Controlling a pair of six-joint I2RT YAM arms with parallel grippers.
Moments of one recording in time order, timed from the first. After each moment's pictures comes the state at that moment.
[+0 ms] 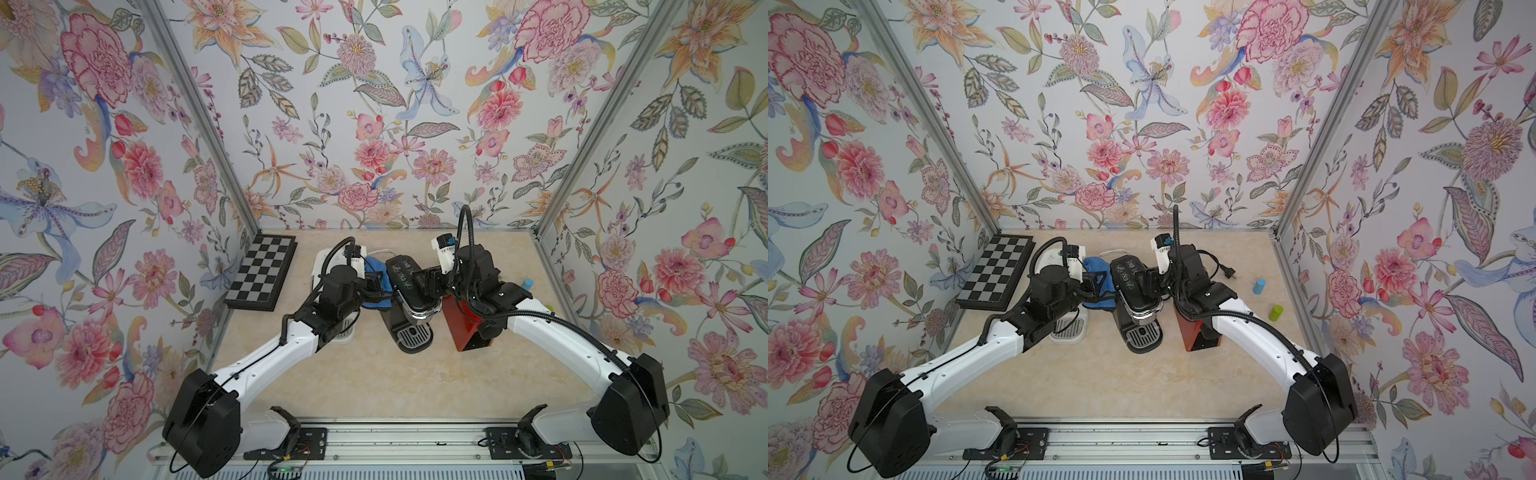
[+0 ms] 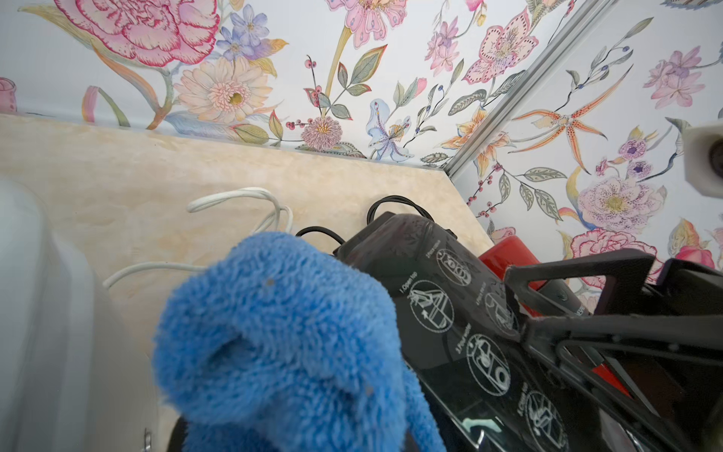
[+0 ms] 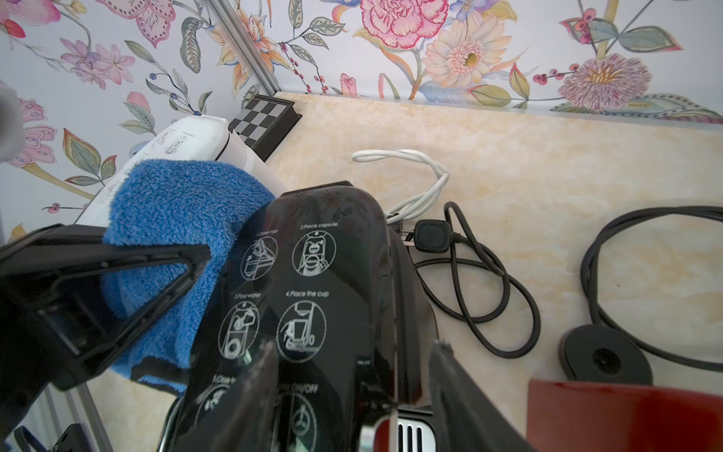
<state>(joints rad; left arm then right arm) -0.61 1.30 0.88 0.10 -0.01 -0.49 0.62 1.40 1.14 -0.23 -0.13 0.30</state>
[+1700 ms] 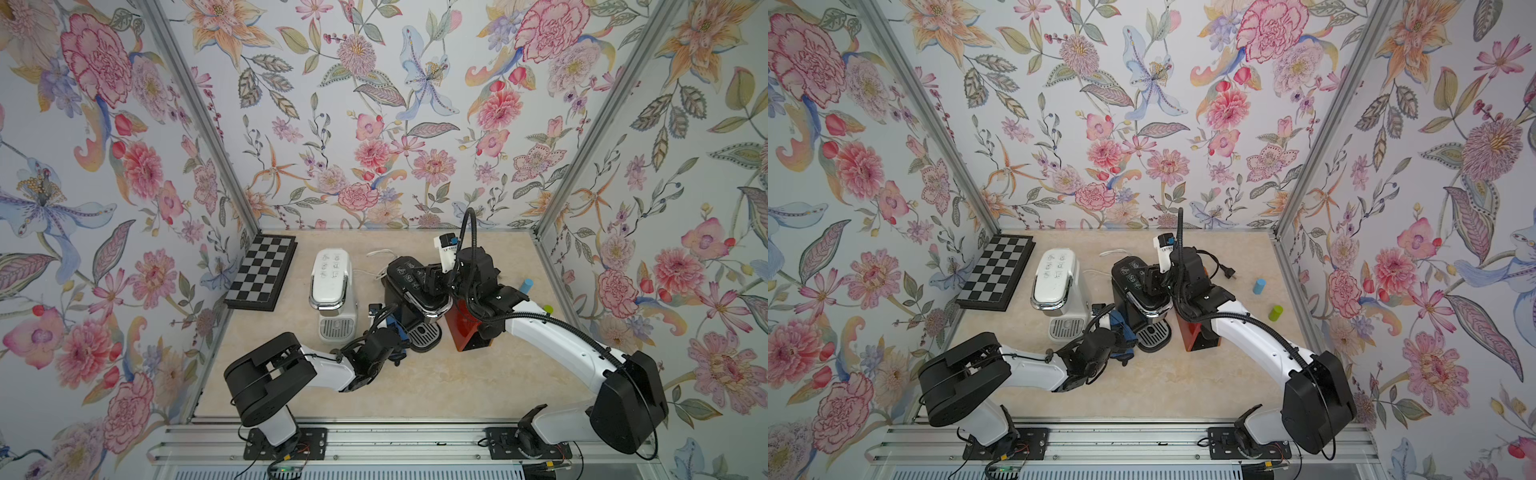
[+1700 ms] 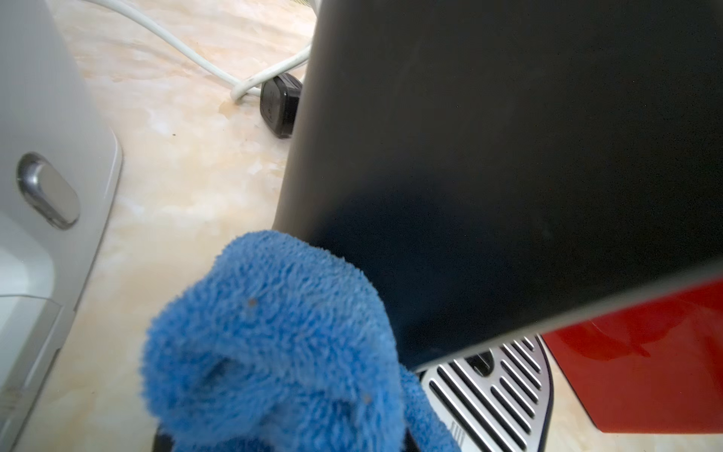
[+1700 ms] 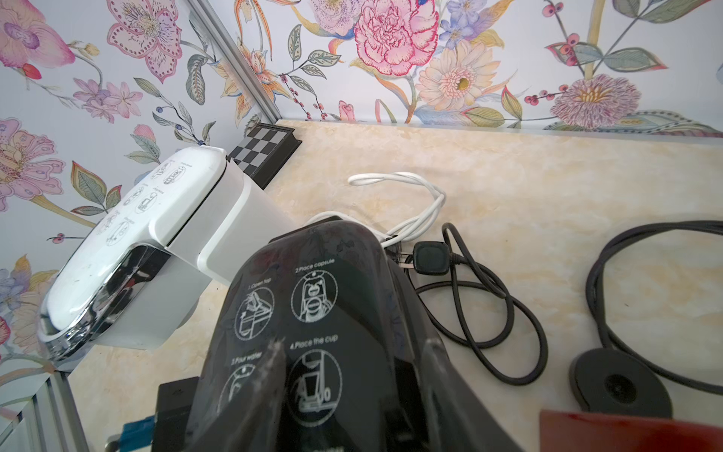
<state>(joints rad) -0.97 1.65 0.53 0.61 -0.50 -0.69 0.61 1.41 1.08 -0.09 -0.13 0.34</state>
